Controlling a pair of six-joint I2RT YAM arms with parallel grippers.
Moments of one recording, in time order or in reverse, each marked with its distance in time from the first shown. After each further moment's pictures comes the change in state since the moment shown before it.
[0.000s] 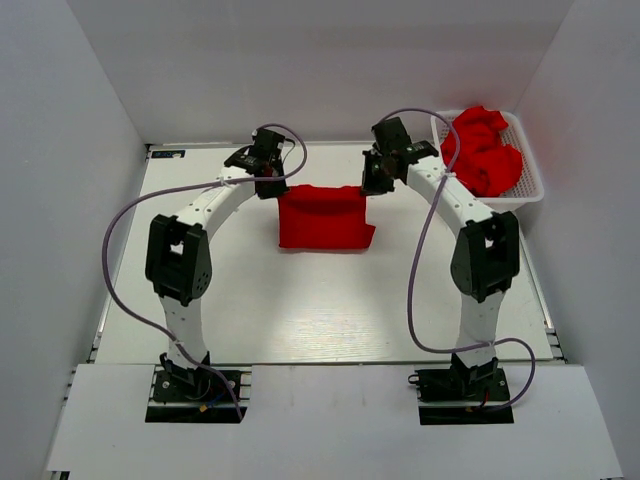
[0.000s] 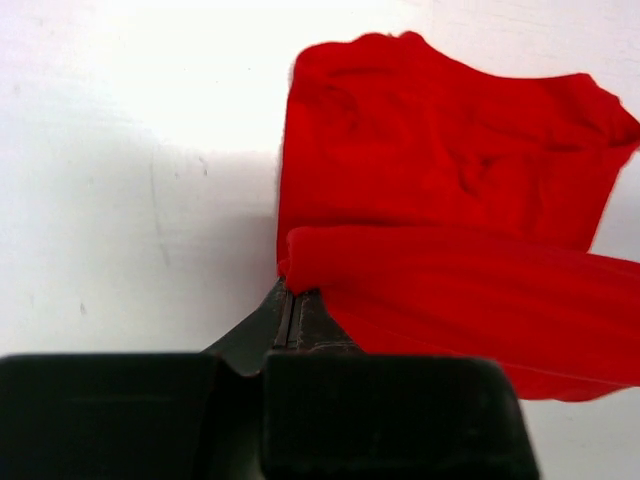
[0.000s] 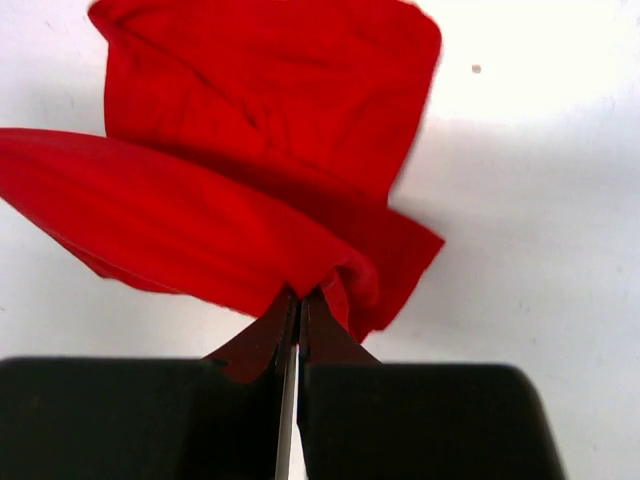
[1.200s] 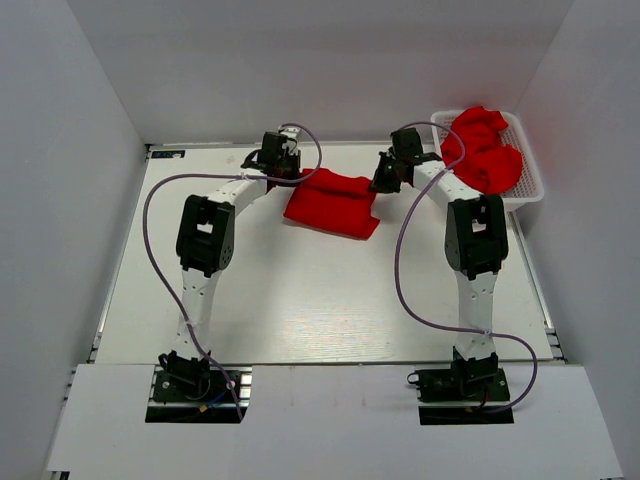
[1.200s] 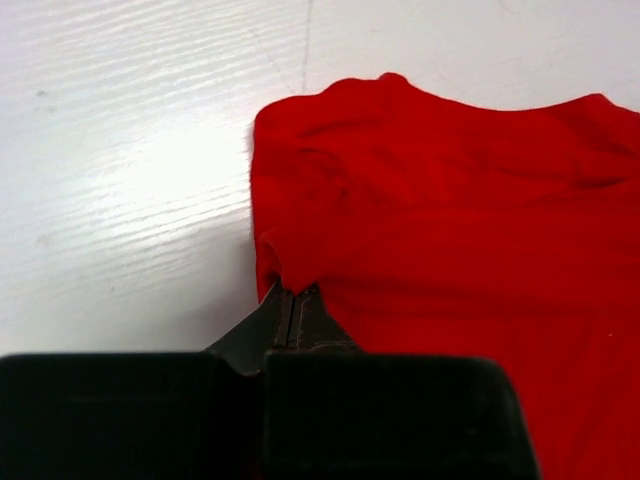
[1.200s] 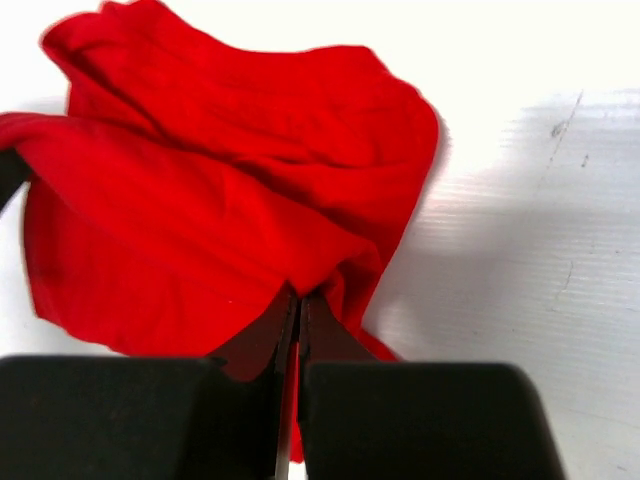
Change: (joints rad) left arm 0.059 0.390 0.193 0.431 0.292 0.294; right arm -0.154 0.246 0.017 0.300 -0.134 0.076
